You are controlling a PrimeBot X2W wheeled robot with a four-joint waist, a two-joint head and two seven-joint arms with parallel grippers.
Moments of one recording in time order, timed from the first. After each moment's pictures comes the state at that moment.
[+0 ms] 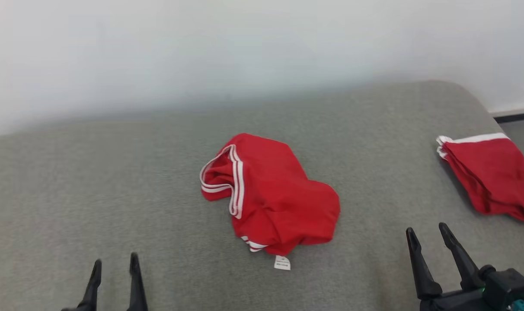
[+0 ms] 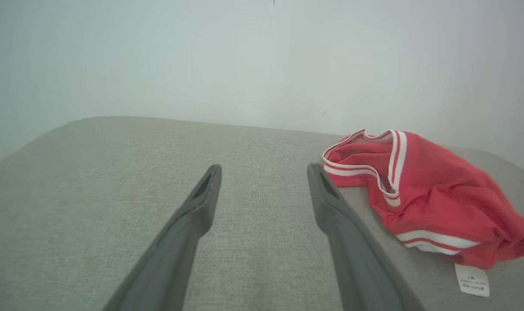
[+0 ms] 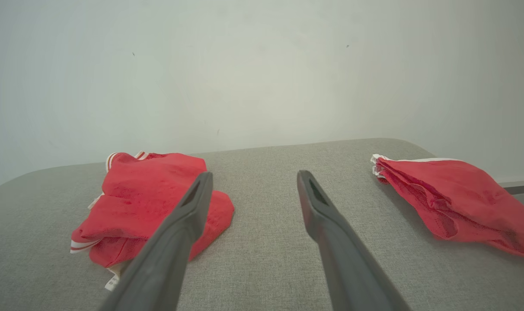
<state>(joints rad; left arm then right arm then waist) 0.04 0.10 -0.06 0.15 -0.29 0.04 -0.26 0.04 -0.22 0.11 0.07 0.31 0.13 -0.22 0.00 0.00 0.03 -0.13</state>
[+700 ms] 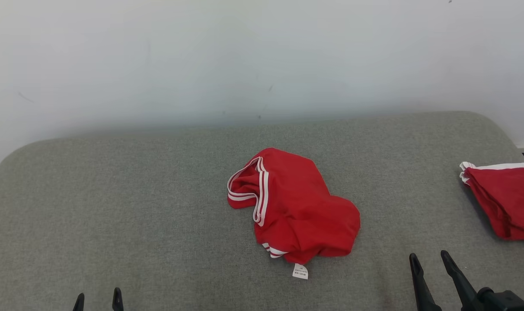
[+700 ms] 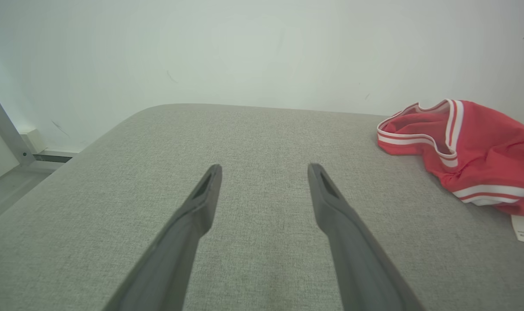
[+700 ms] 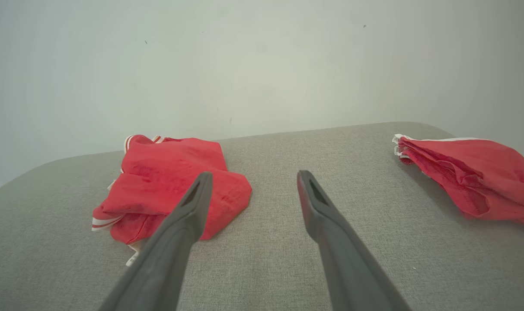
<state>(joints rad) 0.13 0.09 0.07 0.19 -0.19 -0.07 -0.26 0.08 -0.21 0.10 0.17 0.33 0.13 -0.26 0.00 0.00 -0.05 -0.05</state>
